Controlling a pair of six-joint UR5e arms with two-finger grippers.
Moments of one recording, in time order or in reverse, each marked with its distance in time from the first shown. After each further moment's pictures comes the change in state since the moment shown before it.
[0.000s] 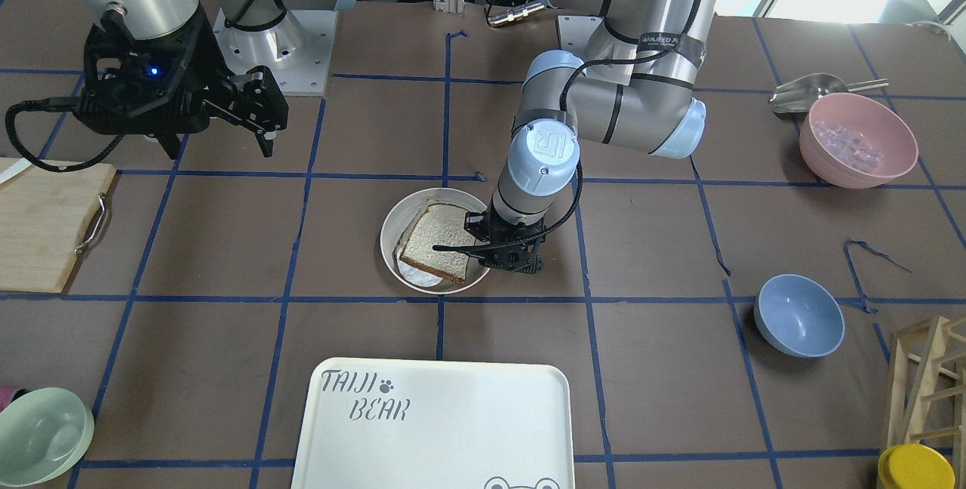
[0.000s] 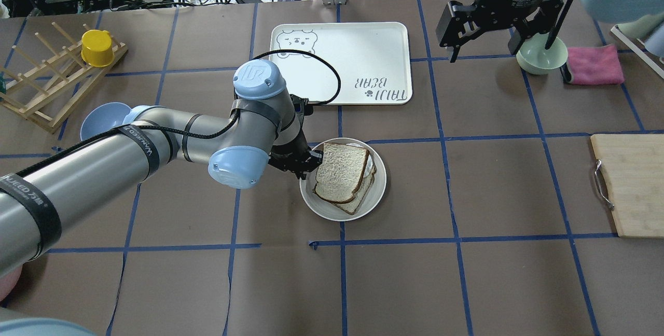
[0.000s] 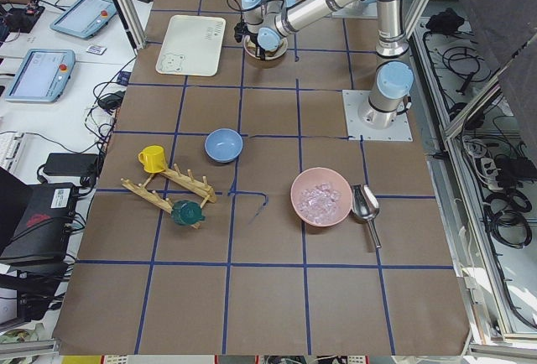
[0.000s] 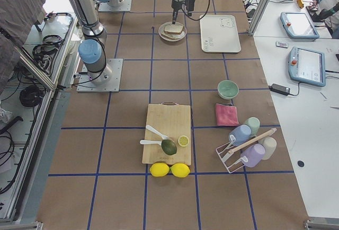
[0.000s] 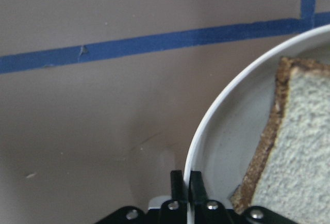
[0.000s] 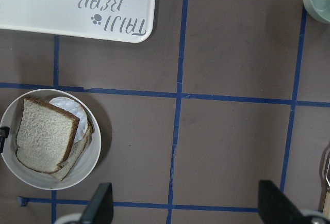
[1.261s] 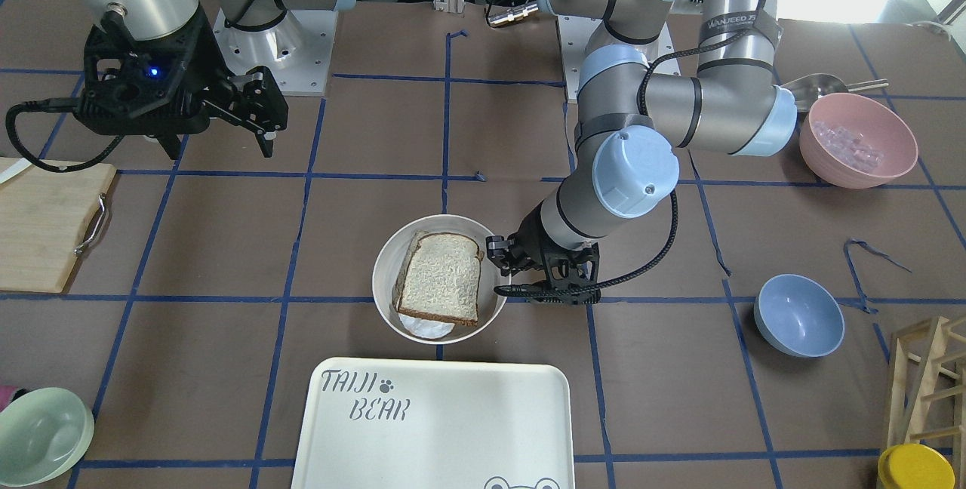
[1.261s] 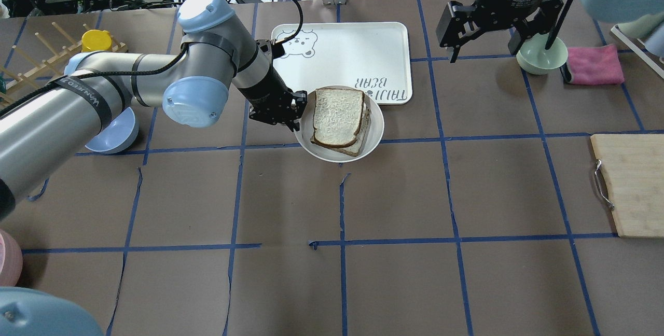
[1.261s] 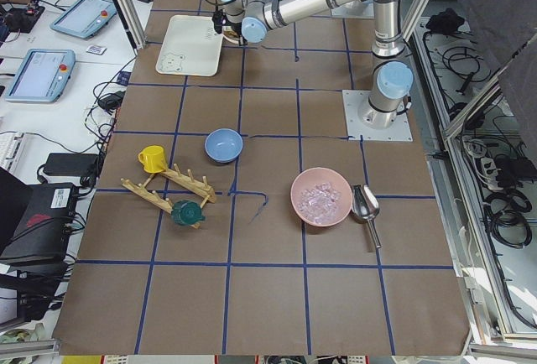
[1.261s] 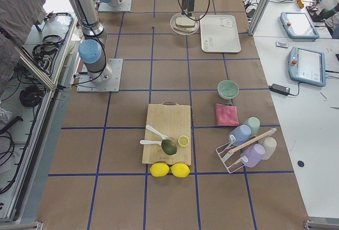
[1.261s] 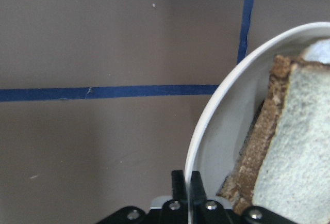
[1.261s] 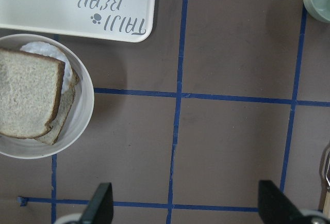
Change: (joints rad) left arm 0.138 0.006 0.232 -0.186 -0.187 -0.060; right arm 0.000 0.001 0.000 0.001 0.000 0.000
